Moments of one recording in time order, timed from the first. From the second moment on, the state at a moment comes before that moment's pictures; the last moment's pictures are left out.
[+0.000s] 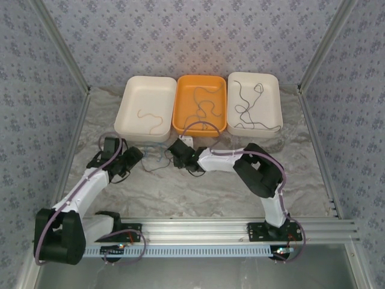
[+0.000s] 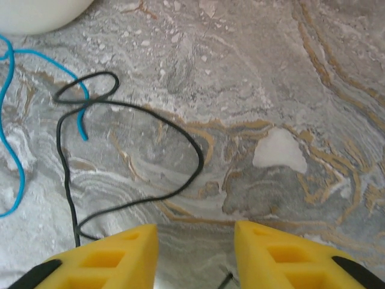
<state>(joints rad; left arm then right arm) -0.15 1.09 0.58 -0.45 0.08 -0.90 0.95 2.00 1.25 -0.23 0.28 0.78</state>
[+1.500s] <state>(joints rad) -0.34 1.10 0.54 -0.38 0.12 -0.87 0.51 0.81 0.87 -0.72 0.35 0.68</state>
